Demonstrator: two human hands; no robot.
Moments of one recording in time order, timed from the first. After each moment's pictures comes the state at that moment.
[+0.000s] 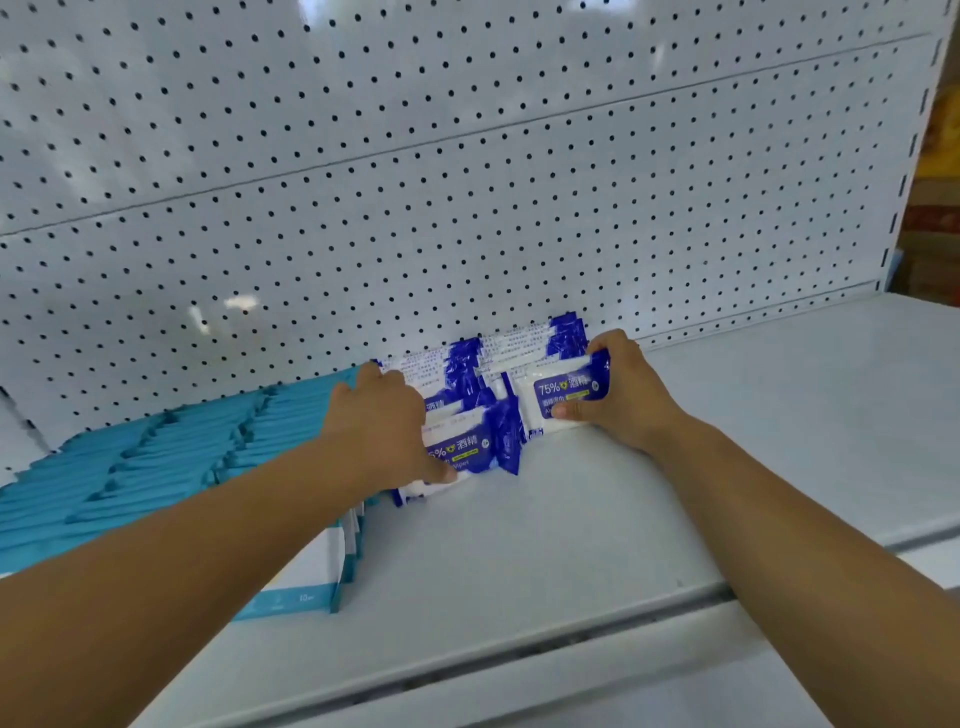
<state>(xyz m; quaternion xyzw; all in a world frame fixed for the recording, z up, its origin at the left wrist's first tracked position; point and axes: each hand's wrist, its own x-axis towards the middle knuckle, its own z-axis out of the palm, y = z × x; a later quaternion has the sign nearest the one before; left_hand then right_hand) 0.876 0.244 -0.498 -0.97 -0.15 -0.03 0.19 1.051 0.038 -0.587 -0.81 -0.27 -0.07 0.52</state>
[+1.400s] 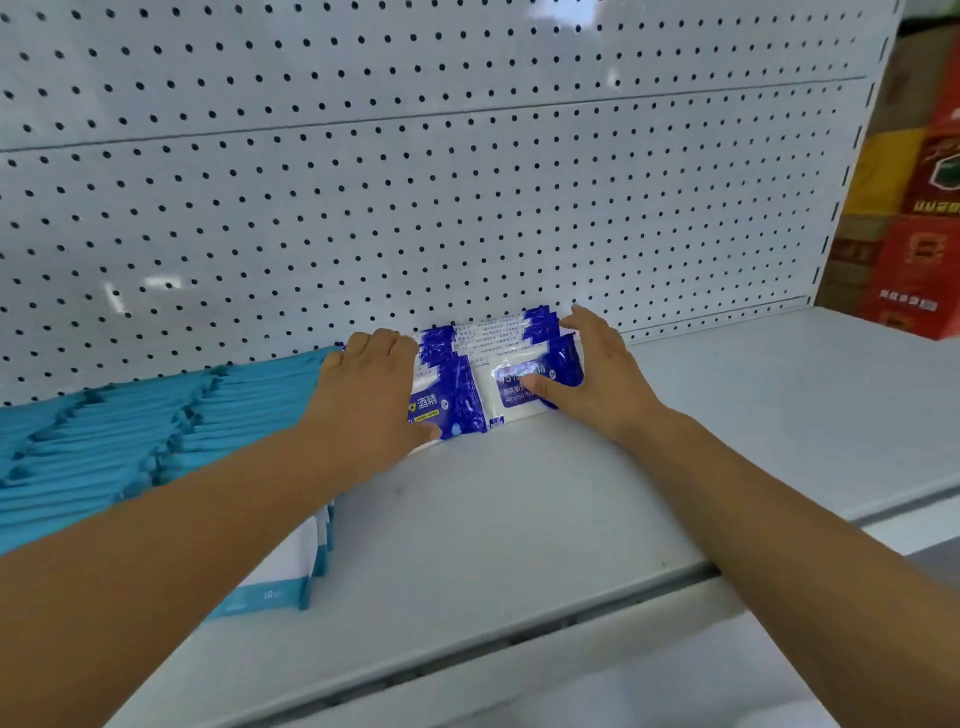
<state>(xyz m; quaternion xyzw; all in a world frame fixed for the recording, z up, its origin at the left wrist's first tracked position) 0.882 0.256 -0.515 -0.98 -0.06 -0.18 0.07 1.029 0.039 -0.572 -0.86 -0.27 -0.15 0.41</state>
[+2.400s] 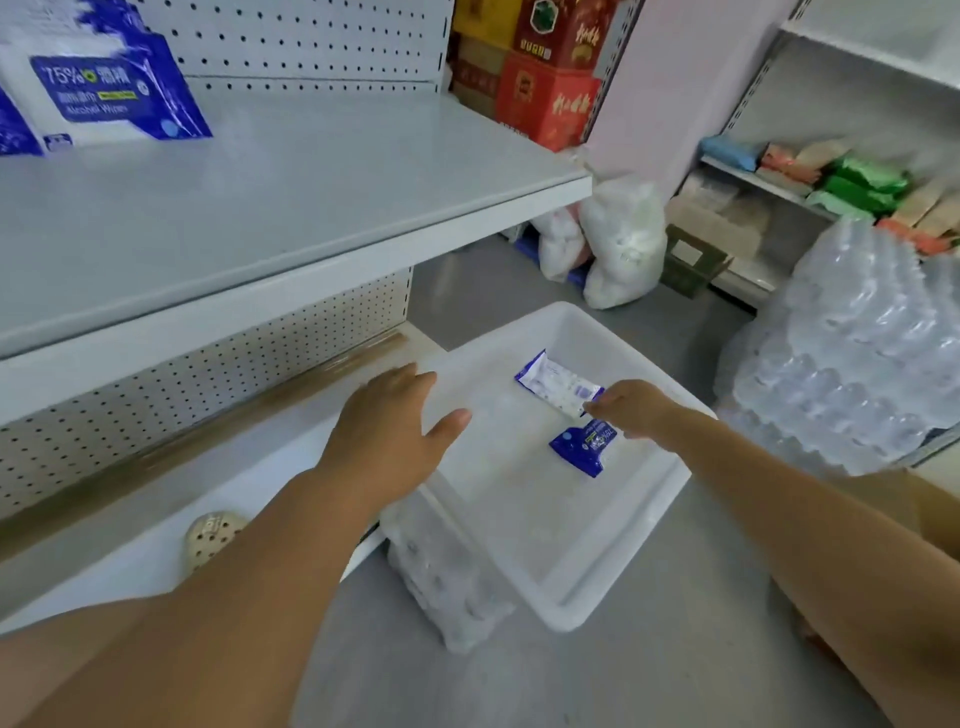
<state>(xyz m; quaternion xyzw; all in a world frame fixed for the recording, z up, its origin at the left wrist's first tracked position) 0.769 -0.012 -0.710 -0.93 0.21 0.02 -0.29 0.768 -0.332 -0.703 -0.90 0.32 0.15 0.24</state>
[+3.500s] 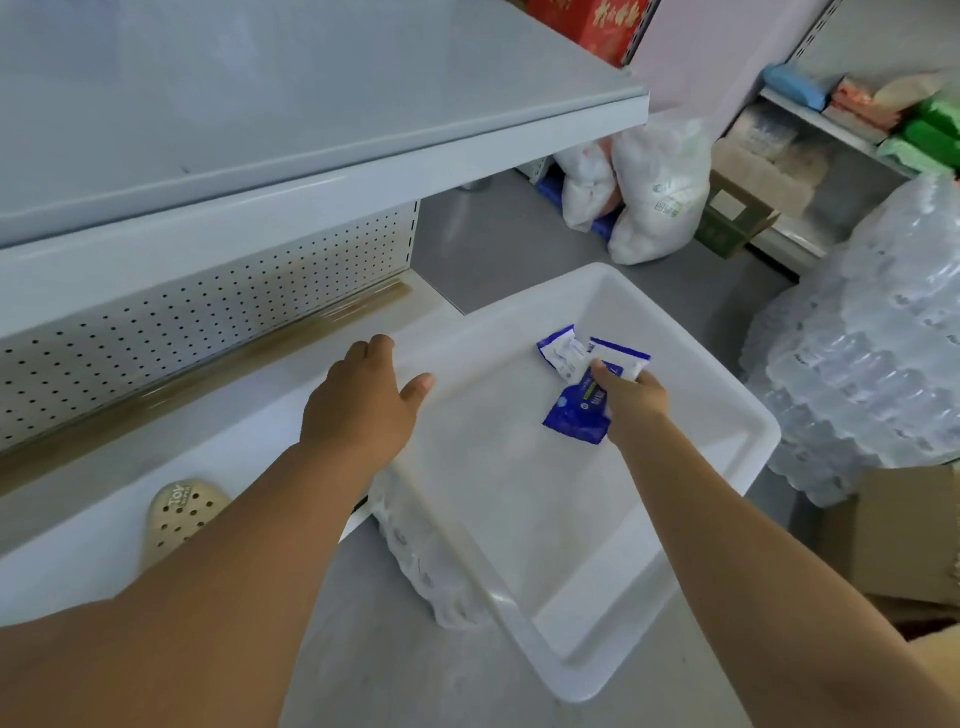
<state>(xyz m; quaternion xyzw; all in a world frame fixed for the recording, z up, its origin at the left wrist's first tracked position) 0.830 -0.036 -0.768 -0.95 0.07 0.07 -0.28 0.828 -0.341 -0.801 -0.66 0.52 -0.09 0.54</state>
